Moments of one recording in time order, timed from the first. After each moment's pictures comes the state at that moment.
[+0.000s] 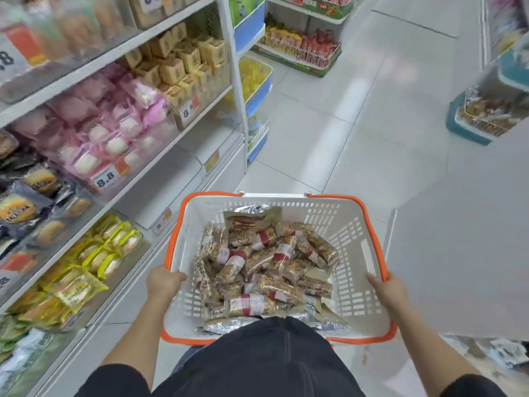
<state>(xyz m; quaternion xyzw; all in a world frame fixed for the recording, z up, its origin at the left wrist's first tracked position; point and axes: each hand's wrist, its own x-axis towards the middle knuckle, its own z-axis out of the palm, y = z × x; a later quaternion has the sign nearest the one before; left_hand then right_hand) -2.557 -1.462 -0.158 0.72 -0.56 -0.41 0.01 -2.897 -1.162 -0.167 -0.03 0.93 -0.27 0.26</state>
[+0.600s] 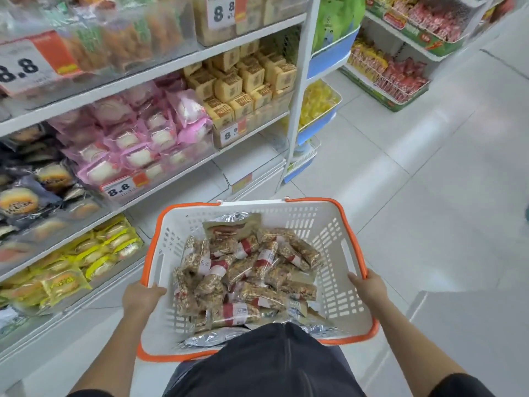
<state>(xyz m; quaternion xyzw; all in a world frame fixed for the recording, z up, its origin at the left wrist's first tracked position) -2.603 -1.541 -0.171 0.84 -0.37 -0.40 0.04 -3.035 -1.408 -0.161 -0.21 0.90 -0.18 0.34</state>
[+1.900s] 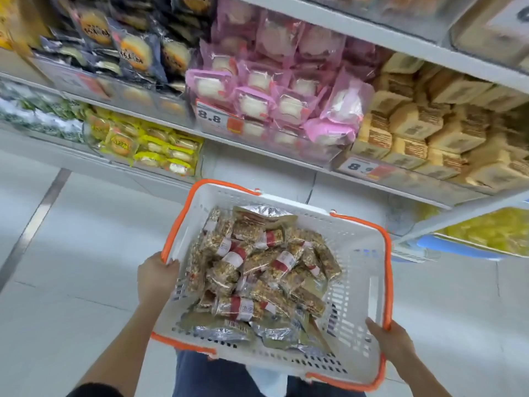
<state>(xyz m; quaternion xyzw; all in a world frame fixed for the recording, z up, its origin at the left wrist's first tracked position) -2.716 -1.512 -0.279 0.93 -0.08 -0.27 0.21 -3.134 -1.696 -0.249 -0.48 0.78 0.13 0.38</state>
